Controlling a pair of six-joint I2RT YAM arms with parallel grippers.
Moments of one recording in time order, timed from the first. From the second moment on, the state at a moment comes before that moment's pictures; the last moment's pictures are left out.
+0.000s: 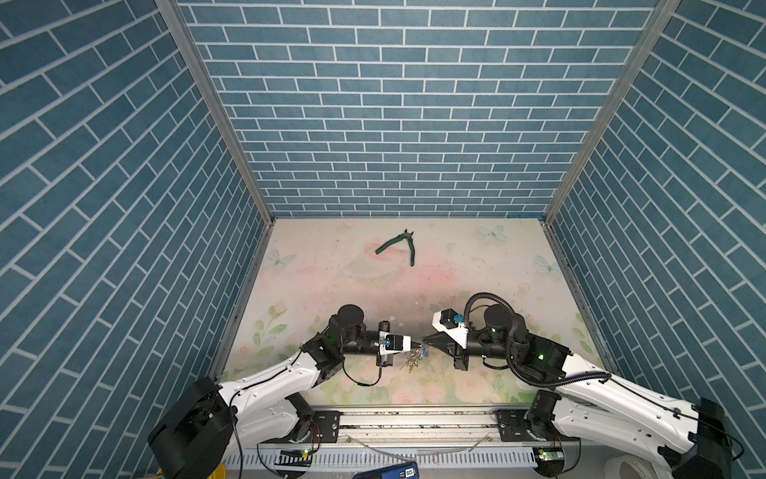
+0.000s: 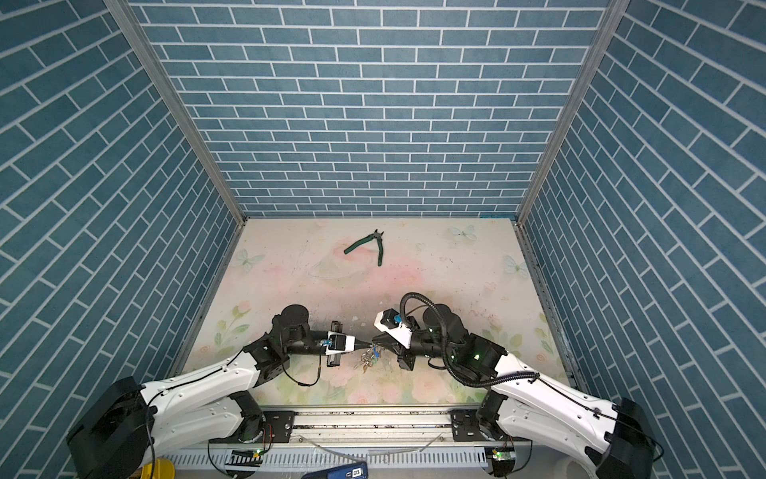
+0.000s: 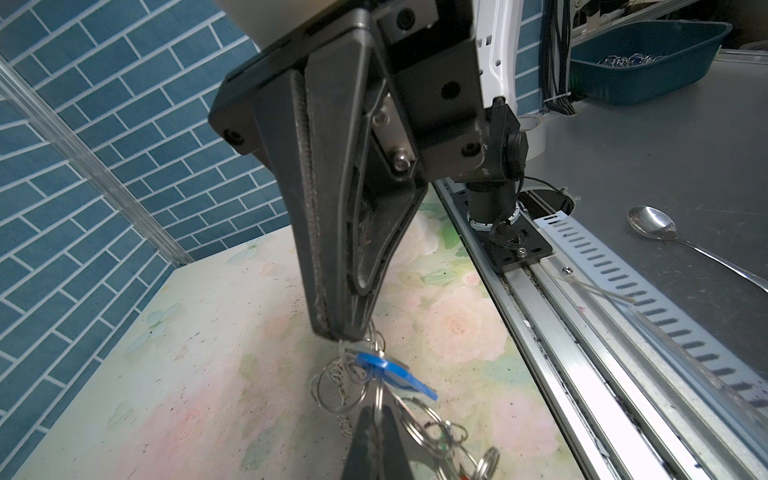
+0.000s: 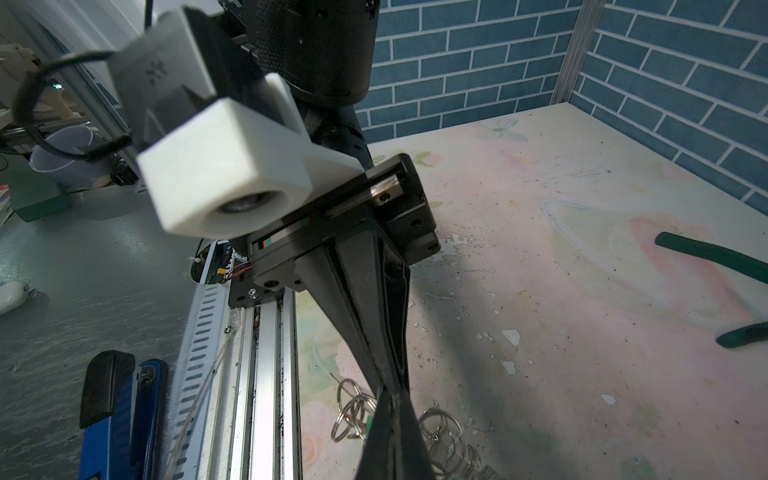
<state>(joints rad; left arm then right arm) -0.76 1.08 0.38 0.41 0.79 0.56 0.99 0.87 0.60 -0.12 -0.42 -0.11</state>
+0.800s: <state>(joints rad) -0.76 1.08 0.38 0.41 0.79 0.54 0.99 0.86 0.60 -0.13 -0.42 -0.11</state>
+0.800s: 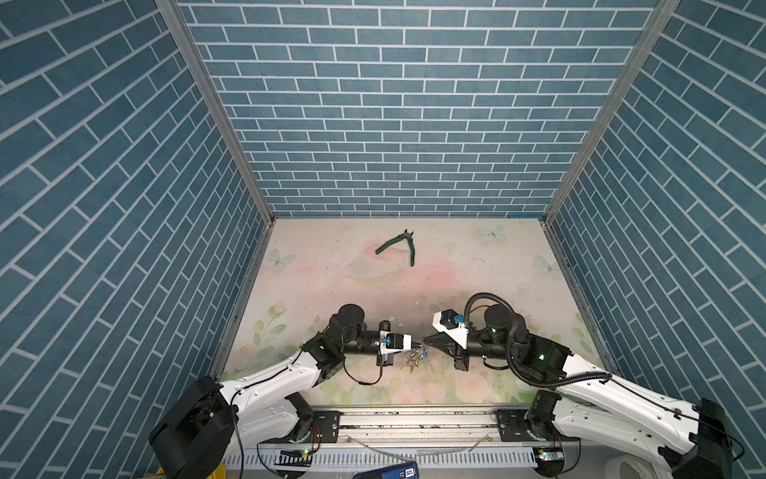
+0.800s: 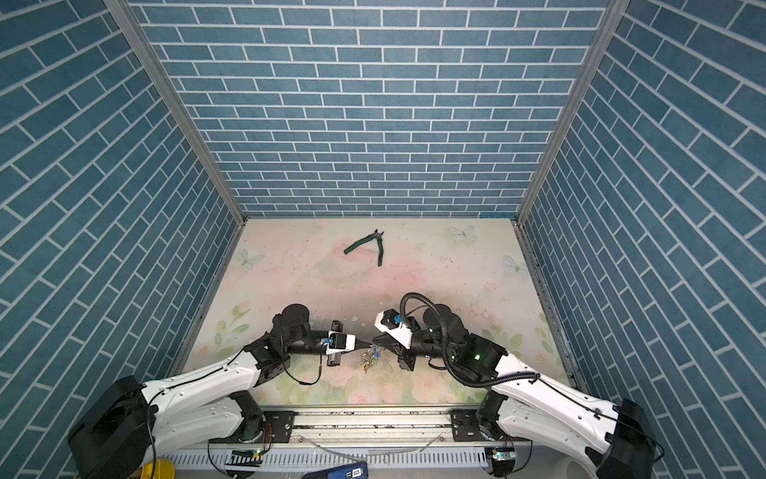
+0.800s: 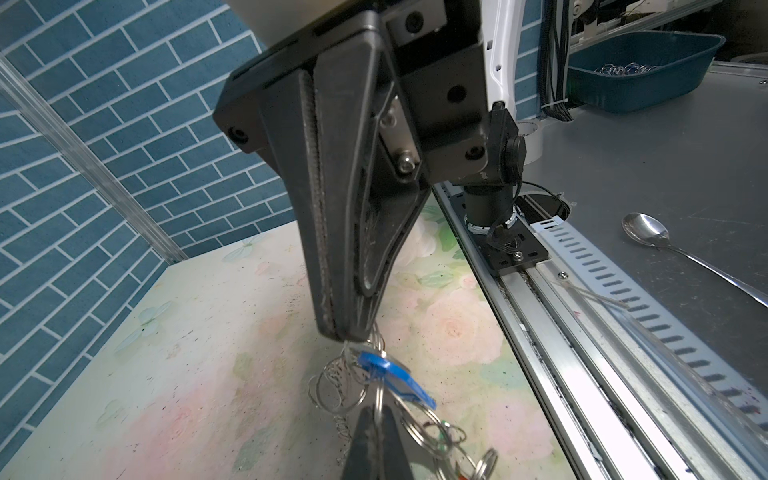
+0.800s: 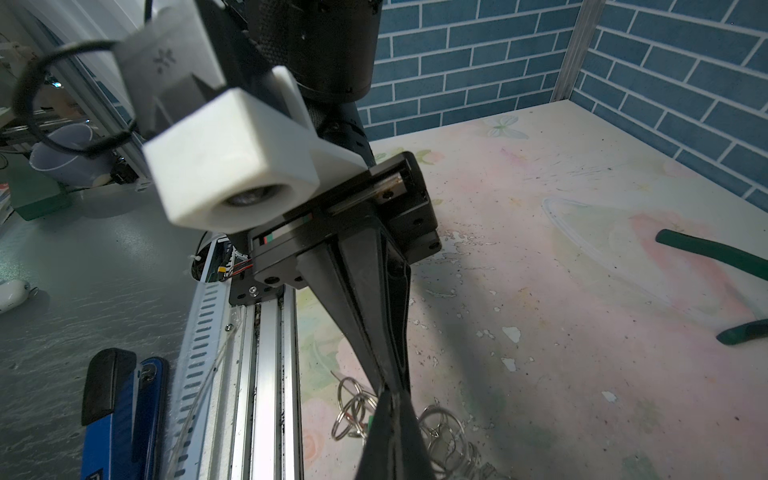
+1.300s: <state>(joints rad) -0.76 1.09 0.38 0.41 0.80 0.53 0.99 0.86 0.60 -0.14 -0.41 -0.11</state>
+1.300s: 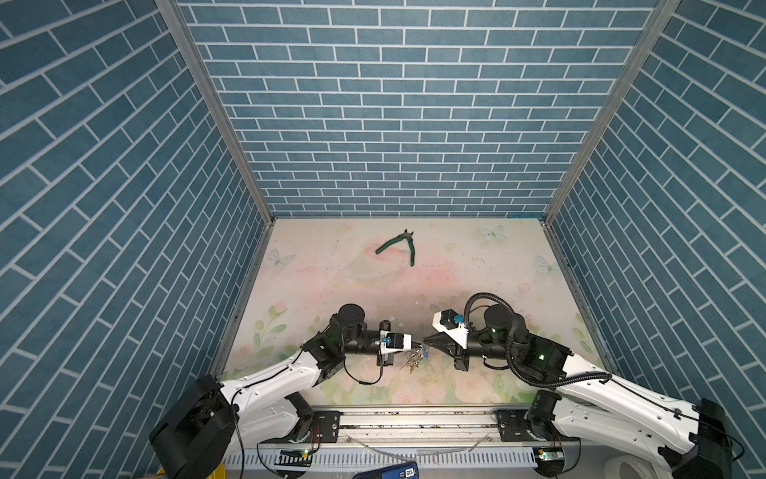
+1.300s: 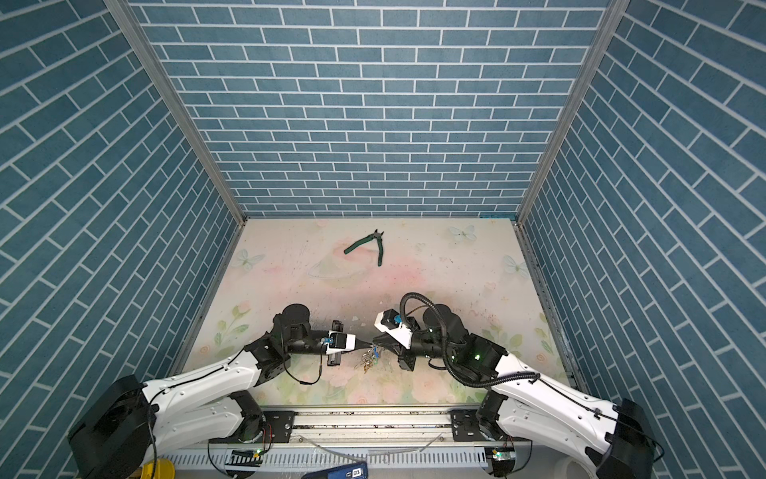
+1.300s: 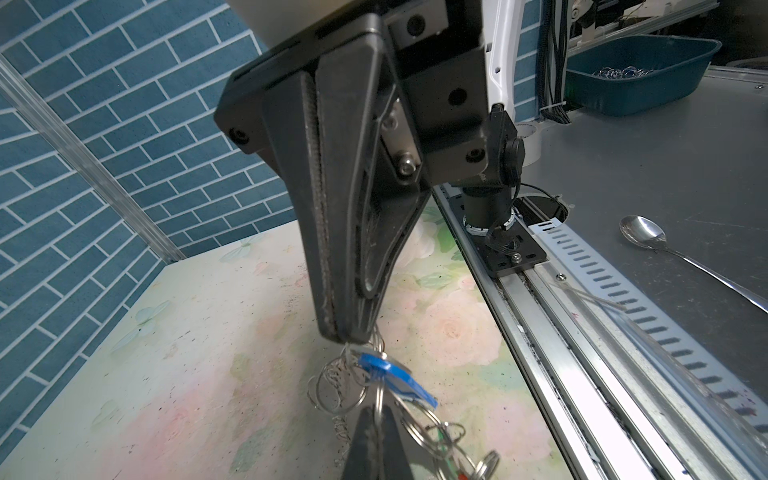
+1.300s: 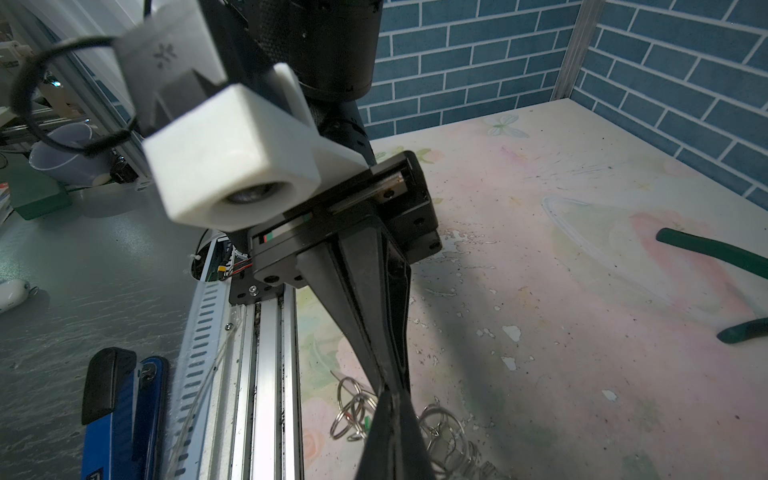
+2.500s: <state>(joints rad) -0.76 1.10 0.39 0.41 0.81 0.50 1.00 0.83 0.60 -0.14 -0.37 -0.11</state>
